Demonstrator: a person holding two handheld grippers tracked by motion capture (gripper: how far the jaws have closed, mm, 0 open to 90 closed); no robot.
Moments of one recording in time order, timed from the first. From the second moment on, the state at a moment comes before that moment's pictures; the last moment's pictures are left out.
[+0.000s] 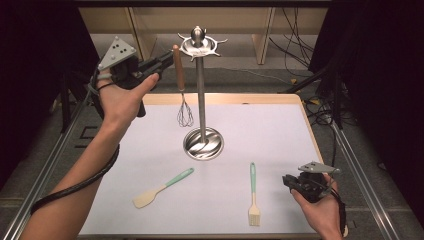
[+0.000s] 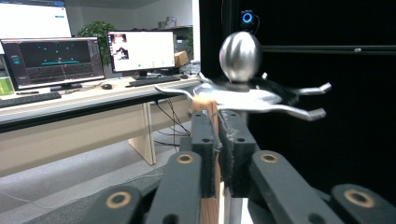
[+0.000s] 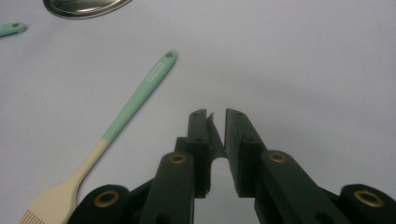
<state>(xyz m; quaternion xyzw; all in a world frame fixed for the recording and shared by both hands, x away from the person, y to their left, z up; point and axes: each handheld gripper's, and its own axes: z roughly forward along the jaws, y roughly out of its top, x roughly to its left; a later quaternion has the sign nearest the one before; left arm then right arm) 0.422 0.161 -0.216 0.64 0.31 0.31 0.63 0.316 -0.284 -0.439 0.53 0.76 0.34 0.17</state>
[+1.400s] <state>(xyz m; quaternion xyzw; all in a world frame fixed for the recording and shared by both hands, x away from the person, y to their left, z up) 0.382 0.186 -0.356 0.87 0.31 0.19 0.34 0.316 -0.285 -0.436 0.52 0.77 0.33 0.18</state>
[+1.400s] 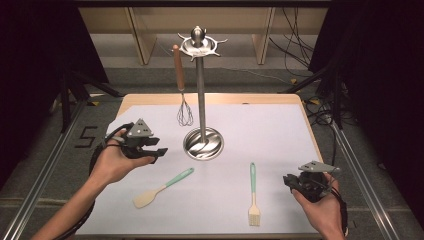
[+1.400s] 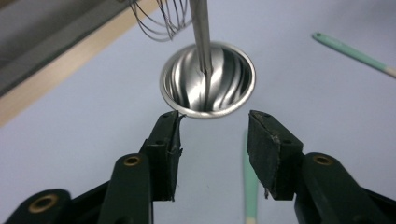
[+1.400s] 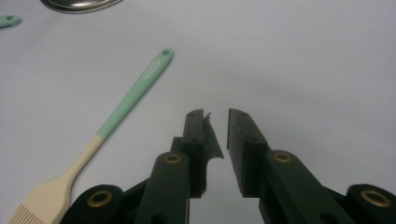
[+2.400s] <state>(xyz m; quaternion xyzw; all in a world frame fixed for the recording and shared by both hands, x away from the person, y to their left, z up) 0.389 0.149 -0.437 0.95 0.27 0.05 0.13 0.311 -0.278 -0.431 0.51 0.78 0.32 0.17</state>
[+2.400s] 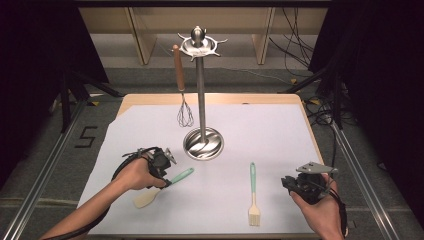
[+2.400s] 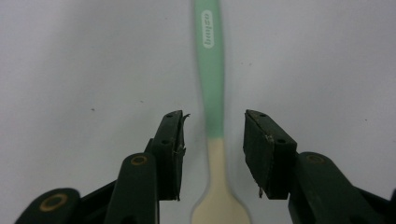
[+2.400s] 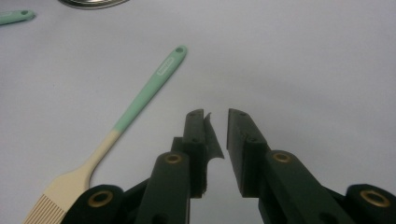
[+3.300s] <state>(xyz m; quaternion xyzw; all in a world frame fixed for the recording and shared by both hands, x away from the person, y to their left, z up) 0.404 0.134 -0.458 0.97 0.25 0.01 0.06 0.308 -0.280 -0.430 0.52 0.78 0.32 0.17</state>
